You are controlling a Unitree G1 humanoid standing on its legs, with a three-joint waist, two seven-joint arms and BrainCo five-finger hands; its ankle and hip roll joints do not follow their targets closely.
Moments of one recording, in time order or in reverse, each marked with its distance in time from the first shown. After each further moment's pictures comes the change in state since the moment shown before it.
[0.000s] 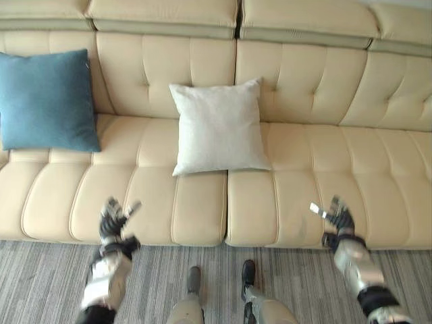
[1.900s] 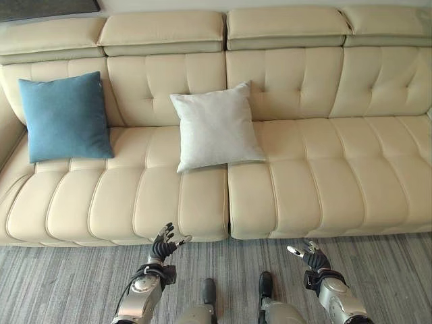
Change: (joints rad) left arm 0.039 -0.094 -0.174 0.032 0.161 0.055 -0.133; right arm 0.061 0.111 0.048 0.108 0.041 -0.005 0.097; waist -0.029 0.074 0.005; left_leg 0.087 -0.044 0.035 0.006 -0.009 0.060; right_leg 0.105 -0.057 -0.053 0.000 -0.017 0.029
